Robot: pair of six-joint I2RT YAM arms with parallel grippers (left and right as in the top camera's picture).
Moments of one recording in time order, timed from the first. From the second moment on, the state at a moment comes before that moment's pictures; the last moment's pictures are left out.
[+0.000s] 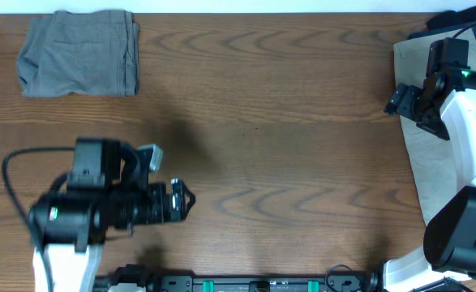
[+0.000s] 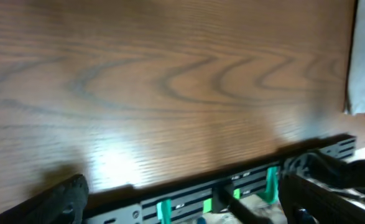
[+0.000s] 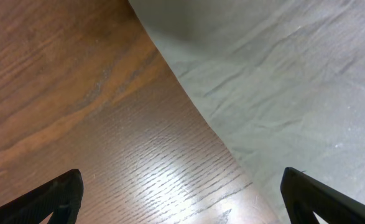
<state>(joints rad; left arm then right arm) -0.07 0.93 1.08 -1.42 0.43 -0.15 -0.18 1.74 1.45 -1.01 0.16 0.36</state>
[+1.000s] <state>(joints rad) -0.09 0.57 0.72 -0.80 0.36 -0.07 -0.18 1.74 1.45 -1.00 0.16 0.36</state>
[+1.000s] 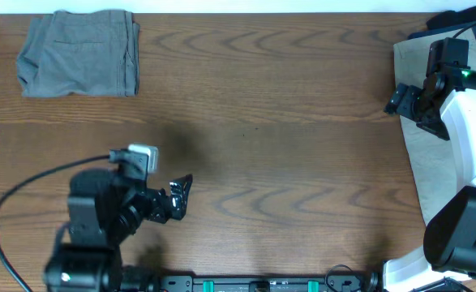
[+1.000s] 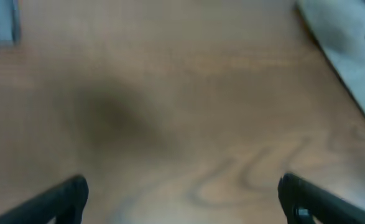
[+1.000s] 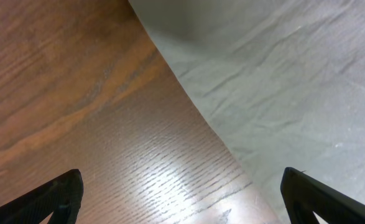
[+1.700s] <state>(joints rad) -0.04 0.04 0.18 -0.37 0.23 -0.01 -0.18 1.74 1.45 -1.01 0.16 0.36</state>
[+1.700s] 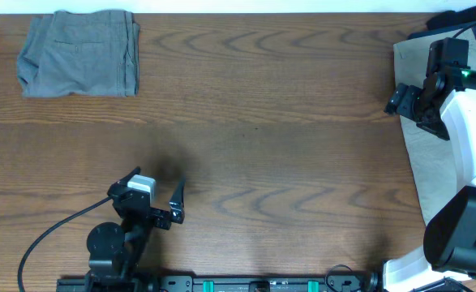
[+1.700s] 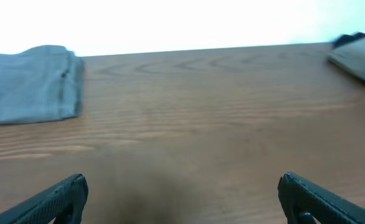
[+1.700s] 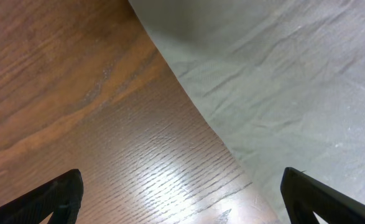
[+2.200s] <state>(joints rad) 0.02 0.01 0.03 -0.11 0.19 -0.01 -0.18 1.74 1.45 -1.01 0.16 0.36</state>
